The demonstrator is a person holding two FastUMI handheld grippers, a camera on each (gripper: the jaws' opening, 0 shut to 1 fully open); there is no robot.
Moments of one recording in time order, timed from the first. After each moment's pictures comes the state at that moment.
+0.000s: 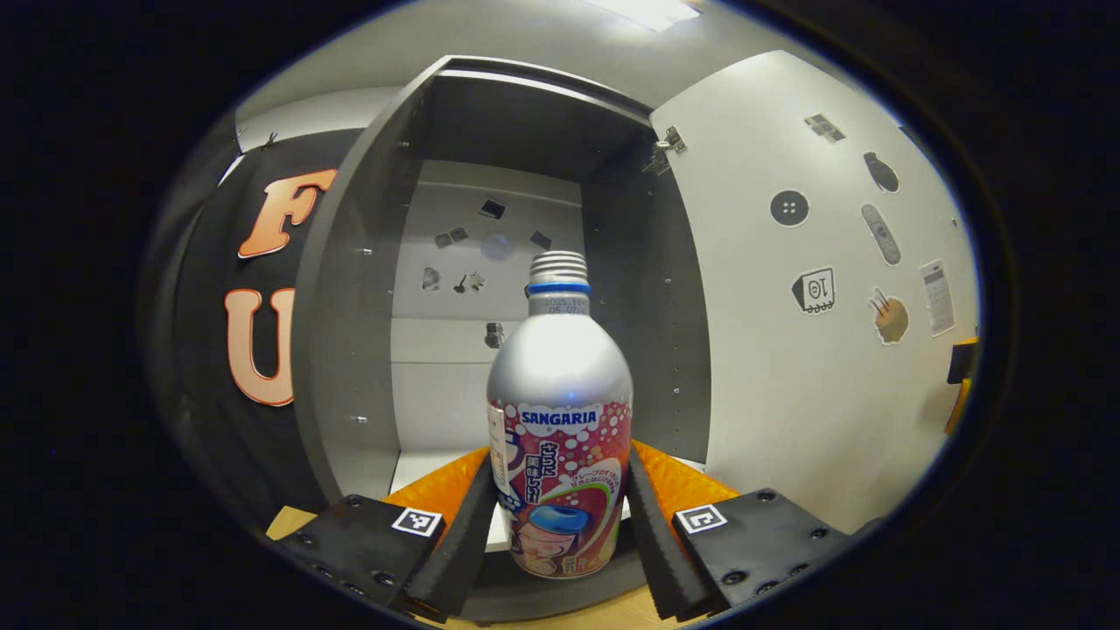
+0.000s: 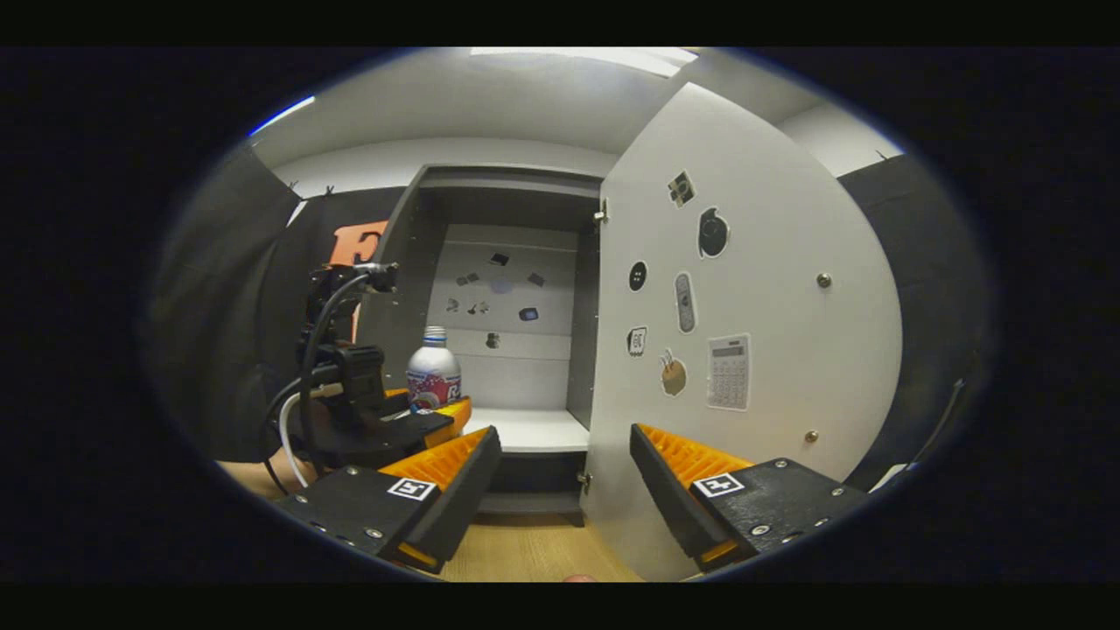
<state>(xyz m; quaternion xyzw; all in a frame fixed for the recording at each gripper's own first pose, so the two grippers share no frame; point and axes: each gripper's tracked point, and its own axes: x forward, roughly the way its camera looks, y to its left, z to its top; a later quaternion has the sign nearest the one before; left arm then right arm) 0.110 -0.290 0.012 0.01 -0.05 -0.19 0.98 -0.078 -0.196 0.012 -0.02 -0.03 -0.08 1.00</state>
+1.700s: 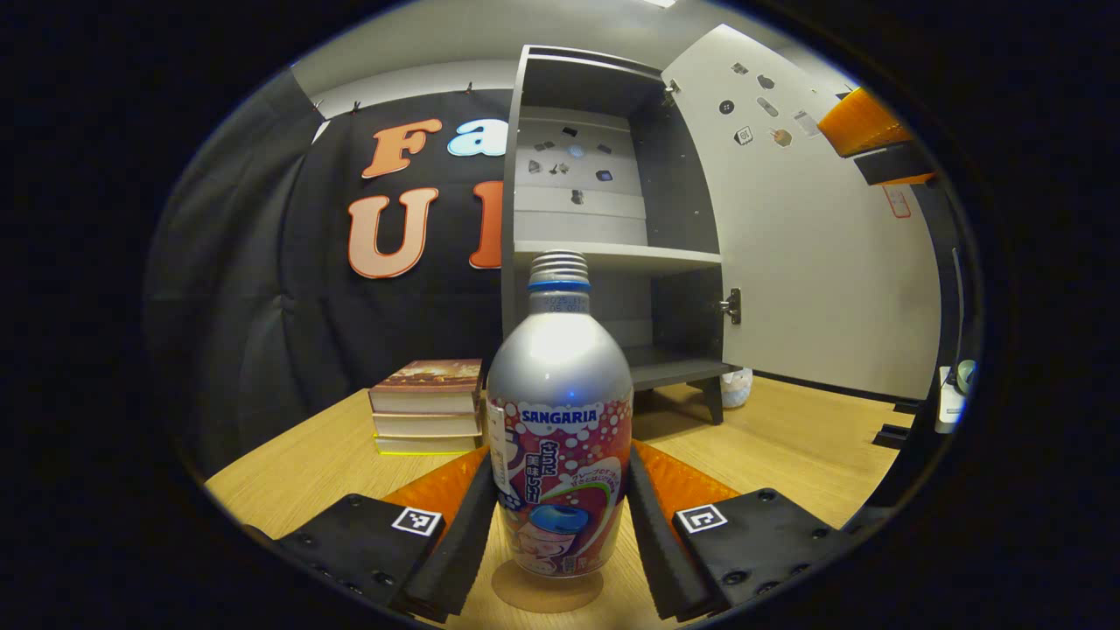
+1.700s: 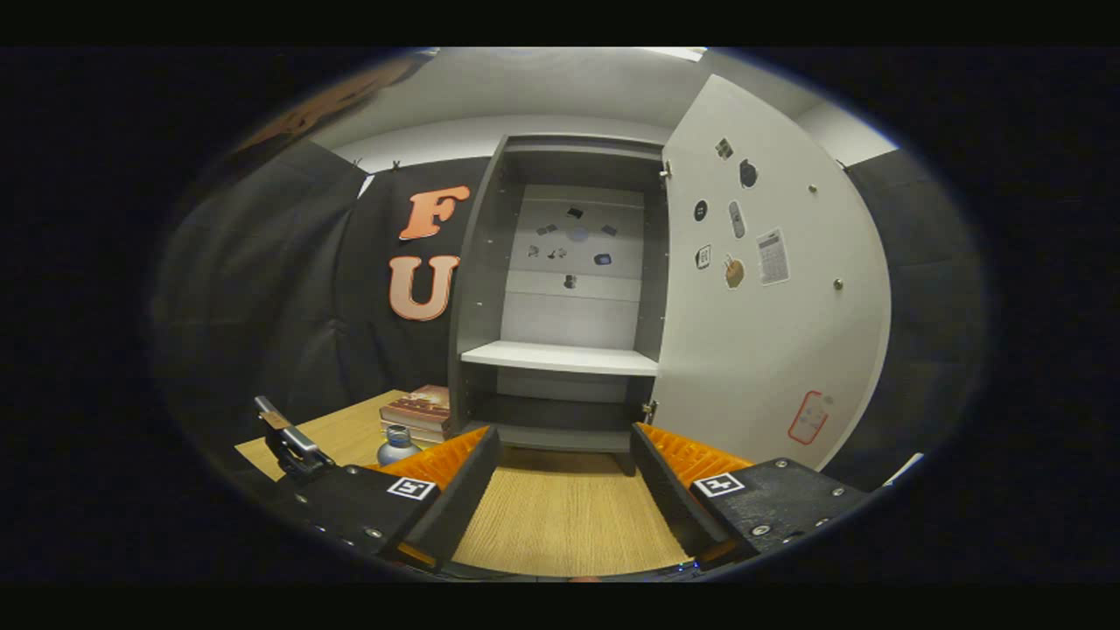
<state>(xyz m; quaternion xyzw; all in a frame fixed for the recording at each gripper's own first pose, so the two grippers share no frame) -0.077 -0.170 -0.279 0.01 0.05 -0.08 1.00 -0.143 -0.130 -0.111 -0.03 0.05 0.03 1.00</state>
